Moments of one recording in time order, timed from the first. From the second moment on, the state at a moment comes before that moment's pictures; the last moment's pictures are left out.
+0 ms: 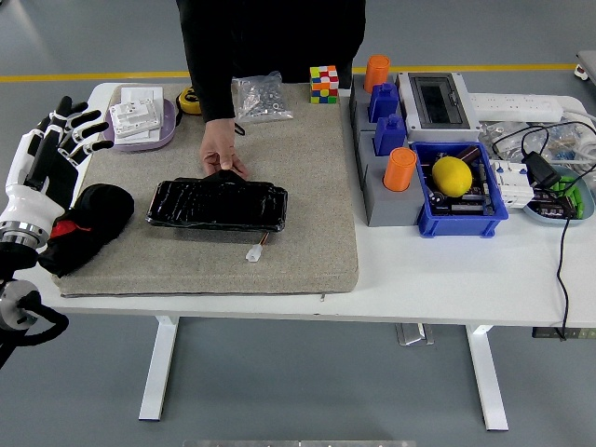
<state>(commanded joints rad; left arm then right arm) -0.22 0.46 -1.15 -1.40 0.43 0.22 -0.31 -0.08 -0.30 1.23 0.32 -0.52 0.06 -0.19</state>
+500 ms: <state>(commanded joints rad) -0.22 0.46 -1.14 -1.39 0.43 0.21 -0.33 -0.08 -0.29 1.24 0.31 -0.52 0.07 -0.19</state>
